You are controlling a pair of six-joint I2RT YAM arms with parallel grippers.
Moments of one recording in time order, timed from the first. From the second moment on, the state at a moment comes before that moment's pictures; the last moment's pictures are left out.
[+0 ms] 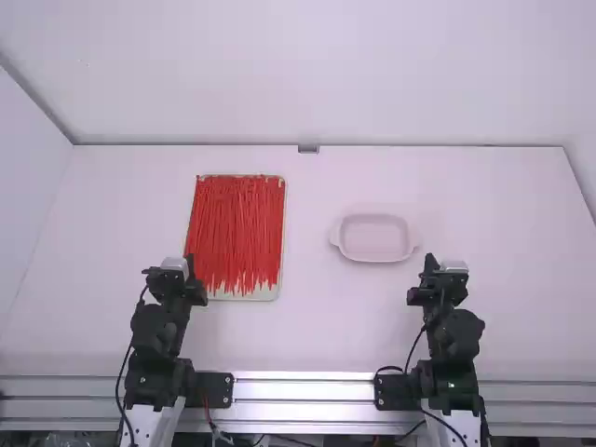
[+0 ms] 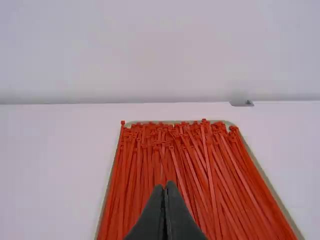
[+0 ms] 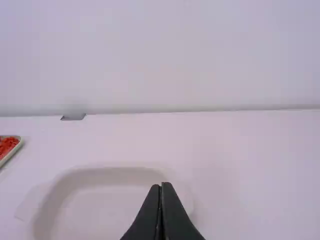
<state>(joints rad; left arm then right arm) 0.00 0.01 0.01 -0.10 0.00 0.00 0.00 0.01 0.01 -0.10 -0.02 -0.01</state>
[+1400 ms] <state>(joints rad) 0.01 0.63 0.46 -0.32 0.21 0.00 0.16 0.52 0.27 -0.09 -0.02 0.07</state>
